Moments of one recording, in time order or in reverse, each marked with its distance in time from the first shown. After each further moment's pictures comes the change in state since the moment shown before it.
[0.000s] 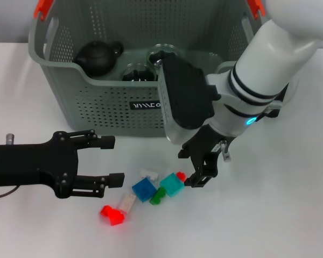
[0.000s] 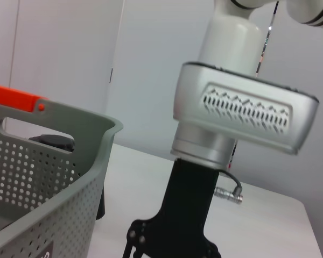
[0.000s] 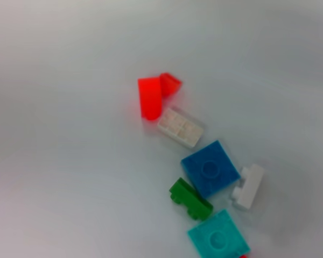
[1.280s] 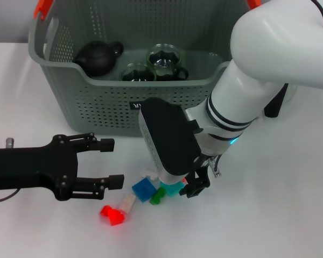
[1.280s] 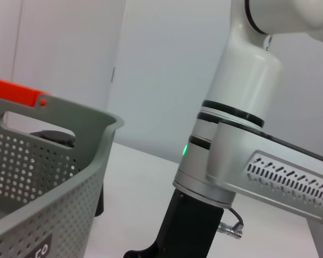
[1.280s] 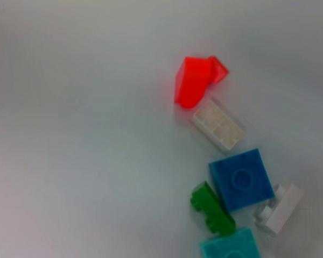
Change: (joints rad) left arm 0.007 -0.003 -0.009 -0.015 0.004 -0.001 -0.009; right arm 0.008 0.009 -0.250 0.007 0.052 0.149 -0.055
